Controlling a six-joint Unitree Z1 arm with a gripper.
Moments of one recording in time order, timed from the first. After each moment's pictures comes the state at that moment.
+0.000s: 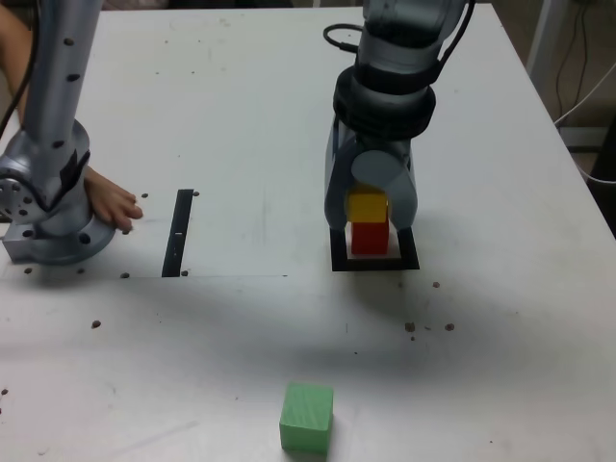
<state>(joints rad) -0.16 2.04 -1.63 1.31 0.05 -0.10</state>
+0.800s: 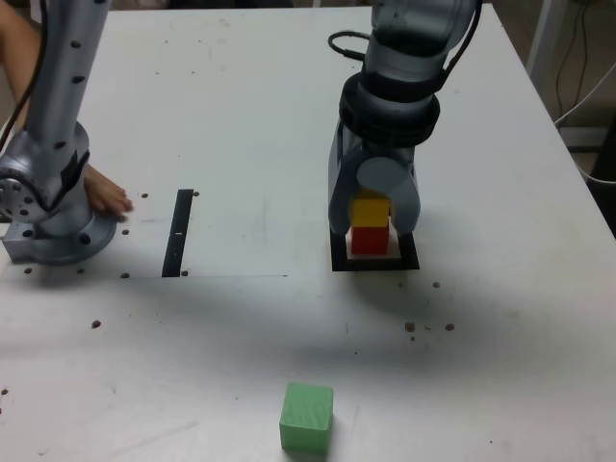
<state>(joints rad) -0.15 2.07 -1.64 1.31 0.05 -0.10</state>
